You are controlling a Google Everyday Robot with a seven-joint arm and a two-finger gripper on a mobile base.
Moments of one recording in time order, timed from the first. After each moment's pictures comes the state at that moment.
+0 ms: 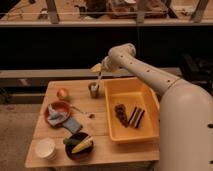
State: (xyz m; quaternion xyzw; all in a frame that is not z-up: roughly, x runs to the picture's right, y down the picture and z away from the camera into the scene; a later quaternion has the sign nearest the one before) arm -0.009 -0.122 0.881 0.09 -0.19 -0.72 0.67
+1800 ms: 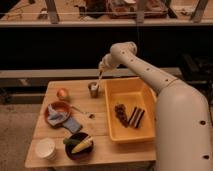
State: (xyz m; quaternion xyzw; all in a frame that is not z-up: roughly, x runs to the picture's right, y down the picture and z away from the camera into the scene) arm -0.005 -0.135 0.889 0.09 -0.21 -0.71 0.66
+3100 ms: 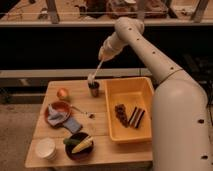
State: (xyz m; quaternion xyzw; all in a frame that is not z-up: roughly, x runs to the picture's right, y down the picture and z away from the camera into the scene) arm -0.004 -0.188 0.795 0.06 -0.28 -0.64 0.71
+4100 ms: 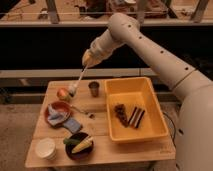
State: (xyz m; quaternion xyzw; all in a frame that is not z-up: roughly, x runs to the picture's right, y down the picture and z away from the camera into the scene) arm -0.095 -0.124 0.685 0.12 -0.39 -0.66 0.64
